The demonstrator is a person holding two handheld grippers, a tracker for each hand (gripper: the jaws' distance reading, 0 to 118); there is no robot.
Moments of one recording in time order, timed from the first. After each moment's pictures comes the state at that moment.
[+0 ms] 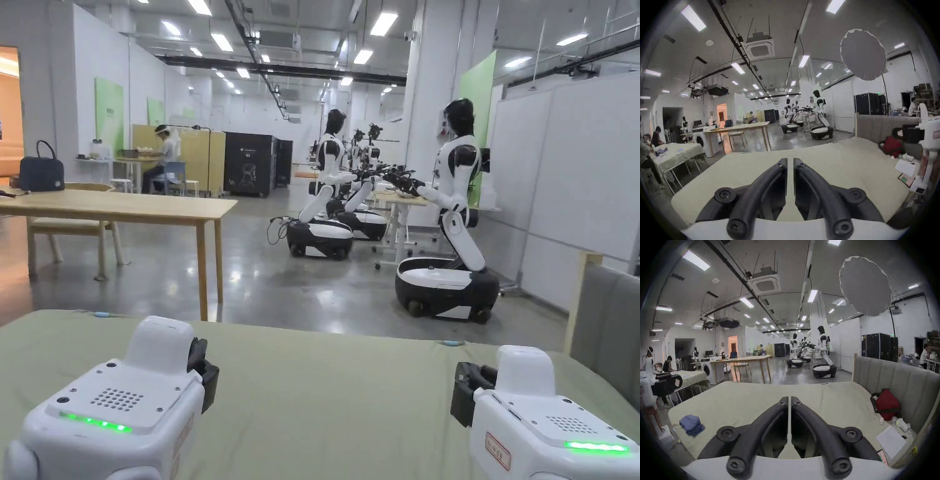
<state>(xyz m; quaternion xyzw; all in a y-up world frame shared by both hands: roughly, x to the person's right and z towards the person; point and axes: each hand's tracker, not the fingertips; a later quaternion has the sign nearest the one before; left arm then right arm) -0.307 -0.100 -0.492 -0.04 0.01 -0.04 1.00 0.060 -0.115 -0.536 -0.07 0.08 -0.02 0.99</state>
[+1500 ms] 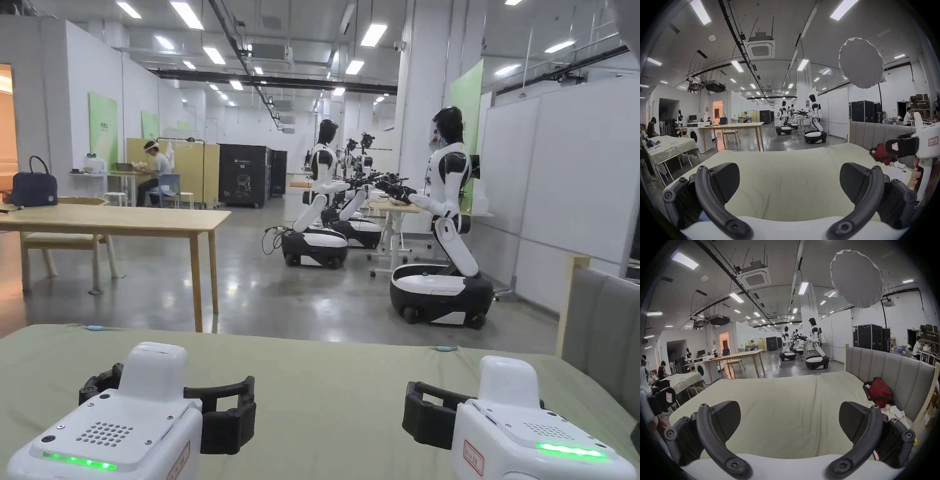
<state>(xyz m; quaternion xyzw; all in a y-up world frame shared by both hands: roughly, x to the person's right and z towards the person) -0.289 -0.107 -0.477 -0.03 -0.02 -0.02 1.00 0.049 -0.108 -0.516 -0.11 0.04 -0.03 0.99</state>
